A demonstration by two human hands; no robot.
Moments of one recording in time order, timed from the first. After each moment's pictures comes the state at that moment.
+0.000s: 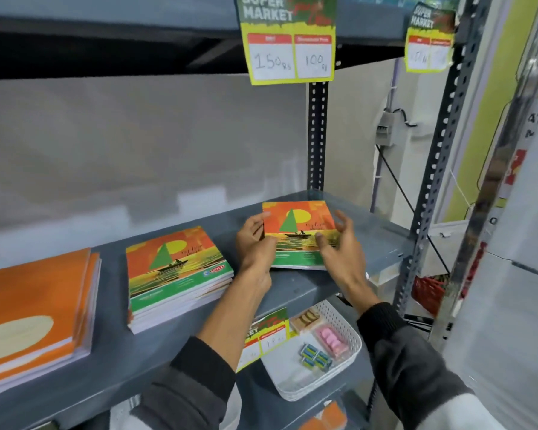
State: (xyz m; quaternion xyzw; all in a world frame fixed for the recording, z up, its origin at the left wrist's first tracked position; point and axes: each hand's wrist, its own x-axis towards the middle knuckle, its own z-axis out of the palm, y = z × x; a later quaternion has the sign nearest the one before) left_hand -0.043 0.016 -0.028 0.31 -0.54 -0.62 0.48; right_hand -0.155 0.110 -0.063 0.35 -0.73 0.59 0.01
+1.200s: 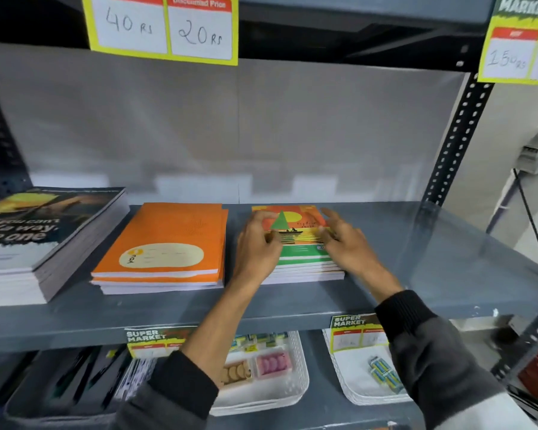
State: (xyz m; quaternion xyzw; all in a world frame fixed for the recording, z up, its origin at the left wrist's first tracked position) left_hand 0.157 -0.026 -0.030 0.45 -0.70 -0.28 0.48; right_hand -0.026 0.005 -0.033 0.61 -0.69 0.37 -0.10
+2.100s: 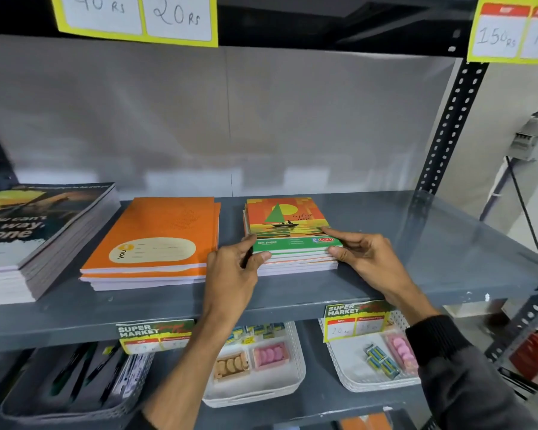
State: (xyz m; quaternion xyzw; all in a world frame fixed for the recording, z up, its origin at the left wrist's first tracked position) left_hand 0.193 0.009 -0.063 0.41 -0.70 -0.25 0.53; right_hand -0.056 0.061 -0.054 0.60 -0.55 0.52 -0.26
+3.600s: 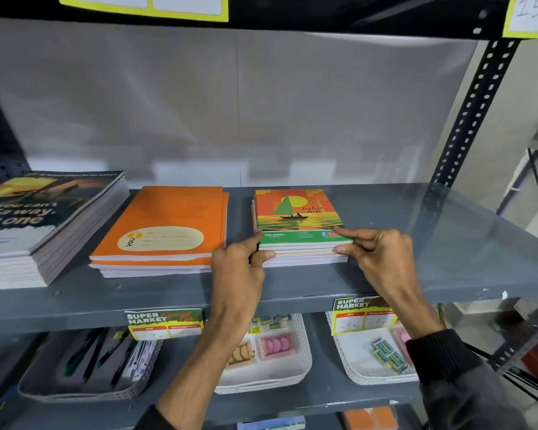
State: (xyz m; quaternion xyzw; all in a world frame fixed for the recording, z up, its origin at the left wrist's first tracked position) left_hand 0.191 0.023 -0.066 0.47 -0.69 -0.20 0.51; right_hand -0.032 0.070 -0.054 0.59 -0.63 0.51 -0.03
